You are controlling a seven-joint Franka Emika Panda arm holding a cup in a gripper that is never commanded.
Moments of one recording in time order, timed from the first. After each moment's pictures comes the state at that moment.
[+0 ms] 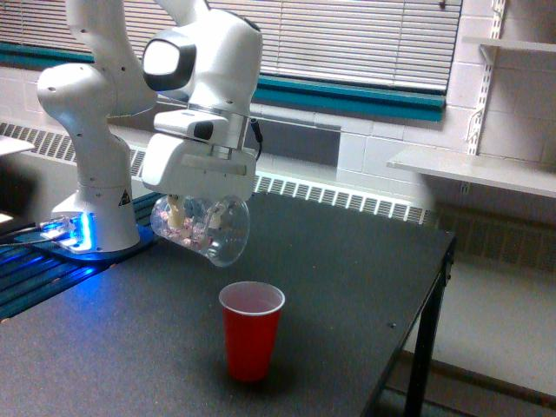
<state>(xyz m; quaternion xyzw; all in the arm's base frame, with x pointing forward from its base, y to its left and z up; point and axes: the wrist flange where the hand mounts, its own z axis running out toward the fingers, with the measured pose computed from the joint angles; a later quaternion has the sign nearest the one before) 0.423 -0.230 0.325 0.88 -0.45 0.05 0.14</state>
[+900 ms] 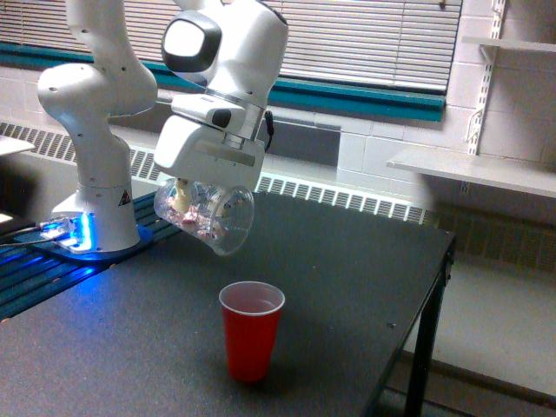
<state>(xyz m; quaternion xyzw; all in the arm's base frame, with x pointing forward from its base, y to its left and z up) 0.438 -0.223 0.343 0.88 -0.43 0.01 0.18</state>
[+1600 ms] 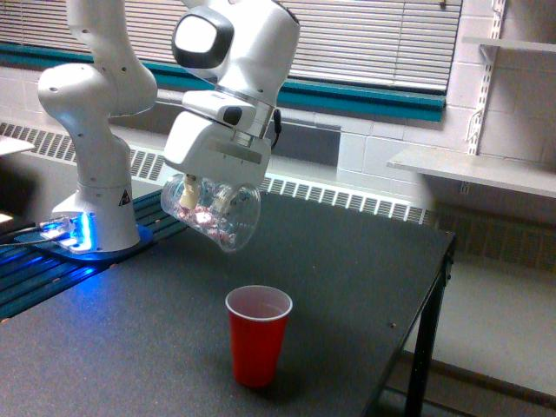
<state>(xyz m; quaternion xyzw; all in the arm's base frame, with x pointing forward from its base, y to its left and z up) 0.446 -0.214 0.347 0.88 -0.43 0.00 0.19</state>
